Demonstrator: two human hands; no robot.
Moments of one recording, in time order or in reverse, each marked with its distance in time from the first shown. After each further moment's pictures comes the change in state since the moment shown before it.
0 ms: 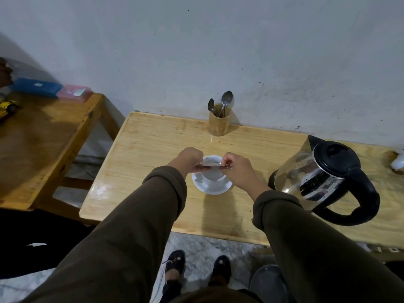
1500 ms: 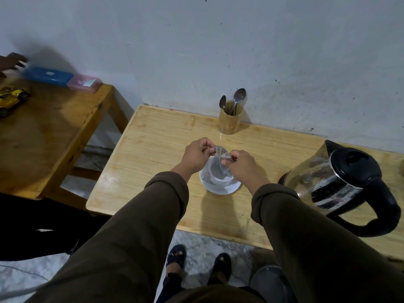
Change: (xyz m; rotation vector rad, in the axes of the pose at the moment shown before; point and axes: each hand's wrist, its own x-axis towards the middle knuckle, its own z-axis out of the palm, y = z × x) left_hand 0.004 -0.022 -0.016 0.131 0.084 0.611; right_hand 0.021 -0.015 0.013 -0.082 0.013 0.096
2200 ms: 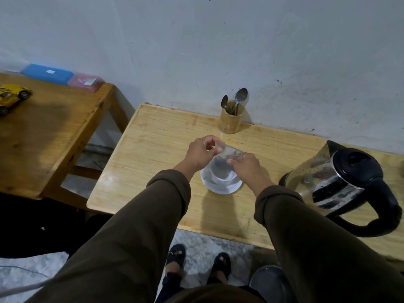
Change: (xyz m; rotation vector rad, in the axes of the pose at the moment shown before) left_hand -0.001 0.007 -0.001 0.023 -0.019 0.118; right_hand 0.001 0.005 0.002 0.176 0.049 0.185
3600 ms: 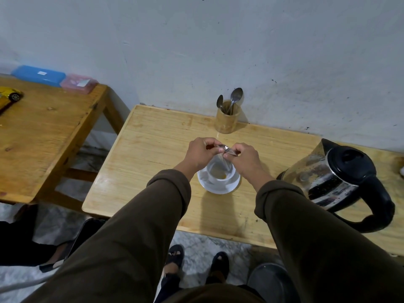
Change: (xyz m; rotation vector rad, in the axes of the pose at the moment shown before) left_hand 0.003 0.003 0.008 -0.055 -0.016 -0.001; right_hand -0.004 -0.011 -0.015 -0.023 0.008 -0.207
